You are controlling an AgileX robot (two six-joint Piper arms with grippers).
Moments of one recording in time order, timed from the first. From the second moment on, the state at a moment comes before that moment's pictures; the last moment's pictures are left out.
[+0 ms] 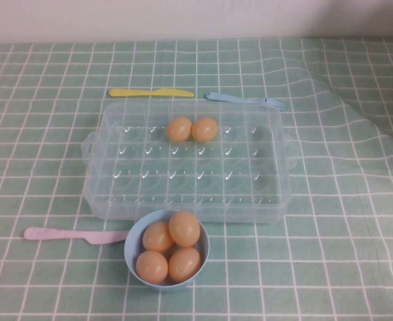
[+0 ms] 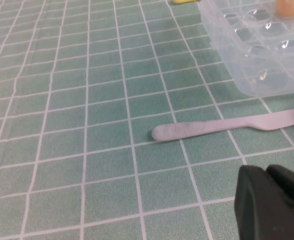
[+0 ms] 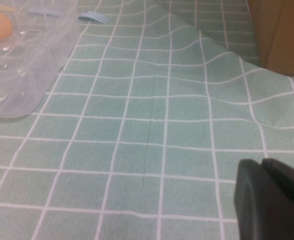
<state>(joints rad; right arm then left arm) 0.07 -0.01 0.03 0.14 0.37 -0.08 -0.14 -0.01 0.02 0.00 0.37 0.08</state>
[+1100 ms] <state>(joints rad) 0.07 -0.01 0.03 0.14 0.37 -0.08 -0.14 -0.01 0.02 -0.44 0.12 0.07</state>
